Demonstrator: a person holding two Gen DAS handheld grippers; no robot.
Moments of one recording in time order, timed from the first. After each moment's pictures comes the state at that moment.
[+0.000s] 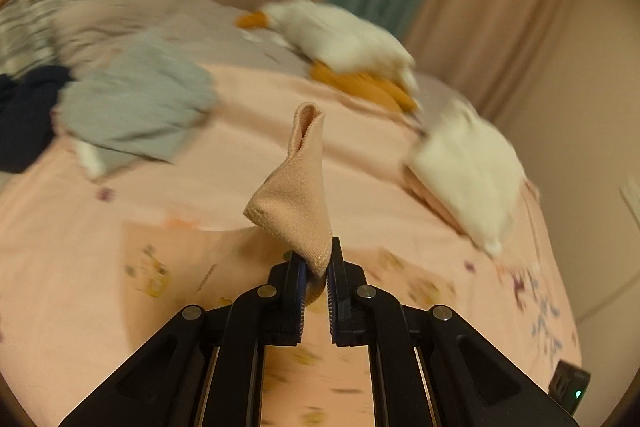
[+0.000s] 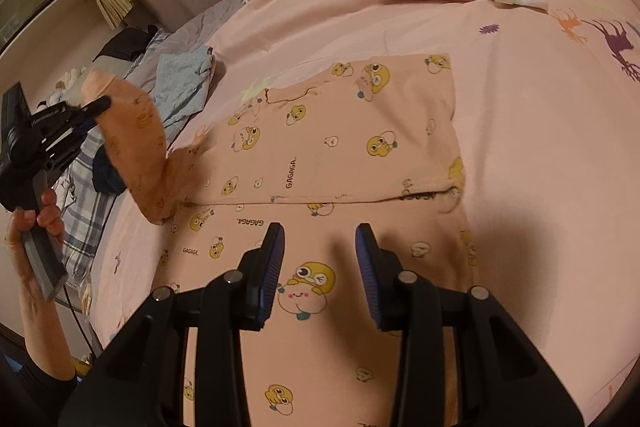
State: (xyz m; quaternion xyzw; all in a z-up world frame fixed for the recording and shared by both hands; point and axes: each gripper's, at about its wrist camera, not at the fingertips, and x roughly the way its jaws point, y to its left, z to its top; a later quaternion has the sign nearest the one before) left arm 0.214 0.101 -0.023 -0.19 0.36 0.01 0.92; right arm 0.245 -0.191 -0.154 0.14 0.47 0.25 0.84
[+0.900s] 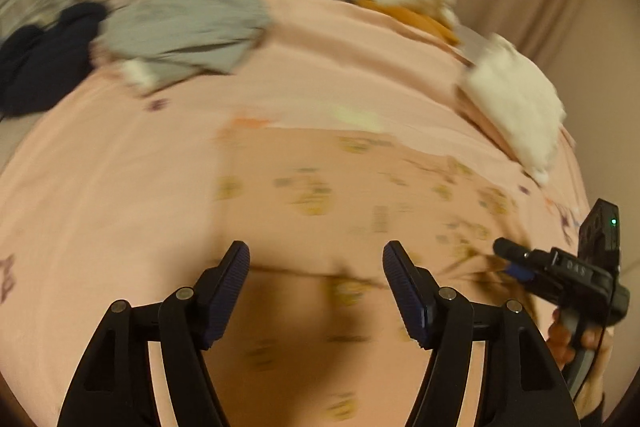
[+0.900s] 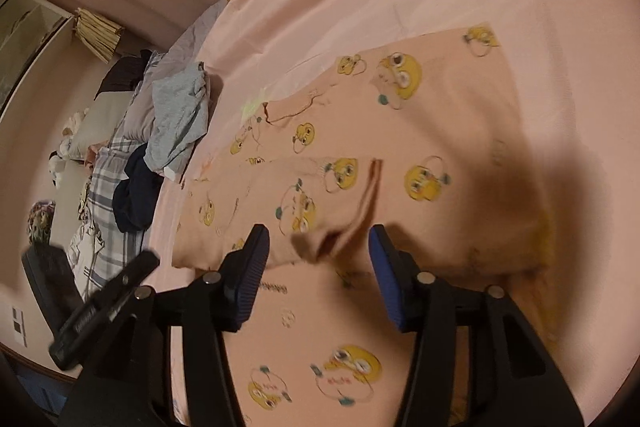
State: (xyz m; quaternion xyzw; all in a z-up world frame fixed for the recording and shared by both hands) left arm 0.138 0.161 -0.093 -0.18 0.43 0.06 0.89; right arm 0.315 -0.142 -0.181 0.23 0.52 0.26 0.78
